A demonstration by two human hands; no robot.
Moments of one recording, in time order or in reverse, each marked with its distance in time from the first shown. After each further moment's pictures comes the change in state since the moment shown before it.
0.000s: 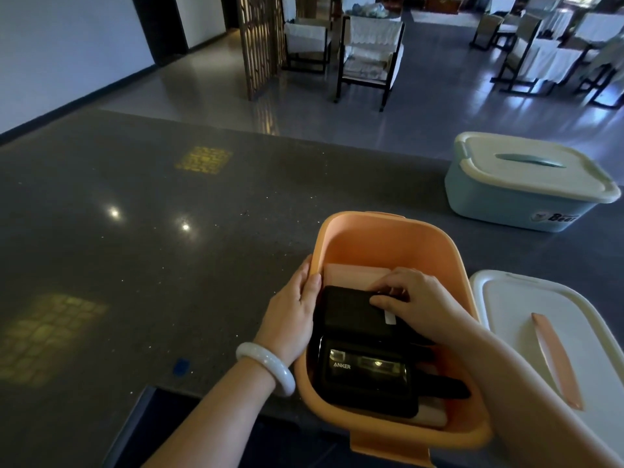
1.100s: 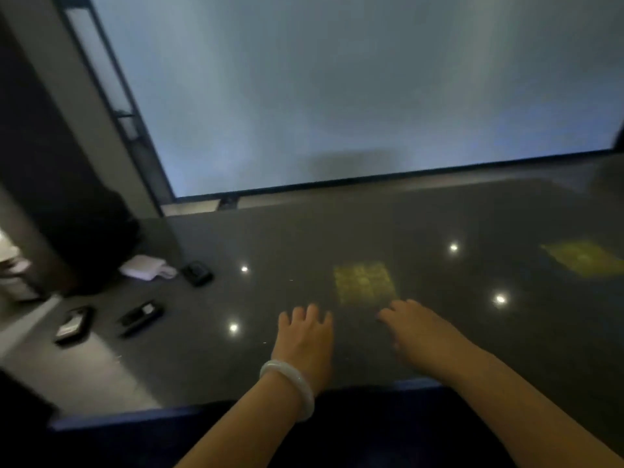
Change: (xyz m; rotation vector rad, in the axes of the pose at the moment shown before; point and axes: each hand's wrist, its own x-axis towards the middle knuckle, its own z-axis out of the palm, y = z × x) left_hand -0.336 -0.041 -0.153 1.129 0.605 -0.969; right_hand -0.055 -0.360 0.160 -0.580 -0.464 -1.293
